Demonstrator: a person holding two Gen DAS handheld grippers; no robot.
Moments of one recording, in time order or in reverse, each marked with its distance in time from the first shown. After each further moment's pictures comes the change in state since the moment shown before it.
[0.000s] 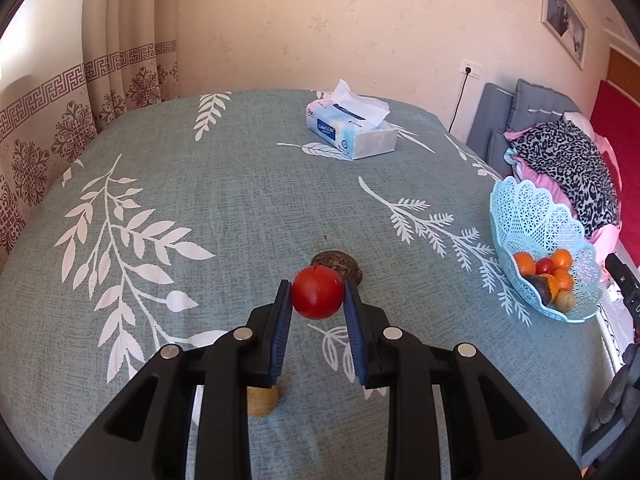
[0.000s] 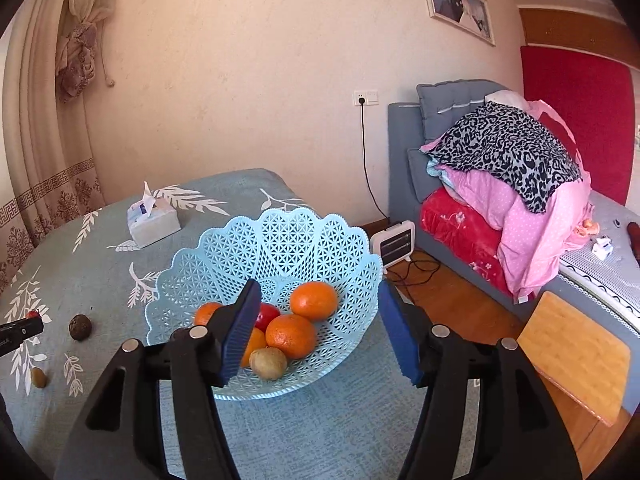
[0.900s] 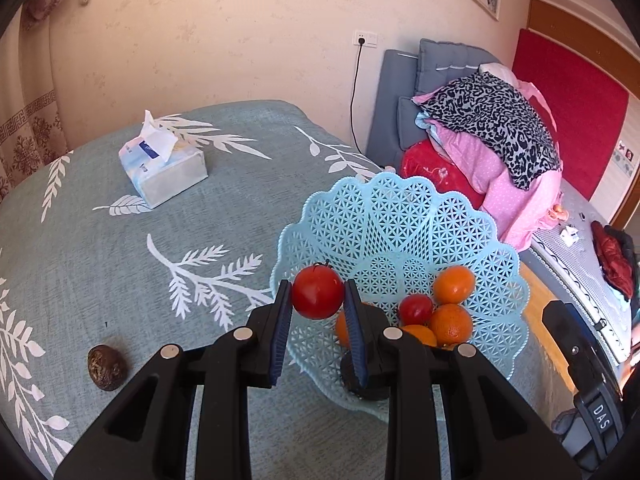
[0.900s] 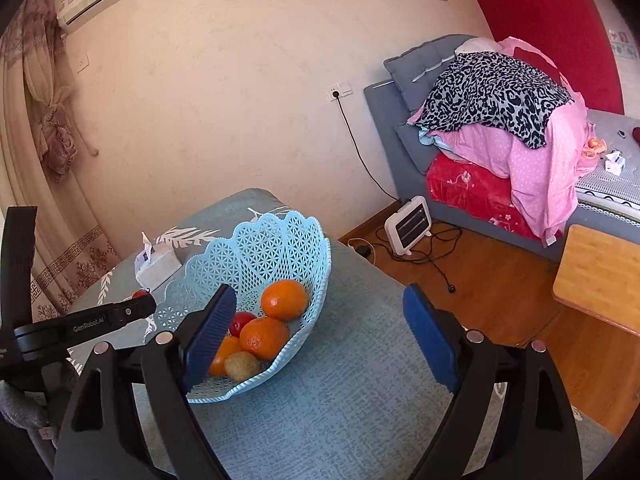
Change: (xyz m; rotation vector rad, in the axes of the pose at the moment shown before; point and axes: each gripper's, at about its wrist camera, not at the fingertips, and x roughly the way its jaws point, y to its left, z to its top) left arm 0.054 -0.175 0.048 0.226 0.039 -0.235; right arm 0.004 -0.065 -0.017 0.286 -0.006 0.099
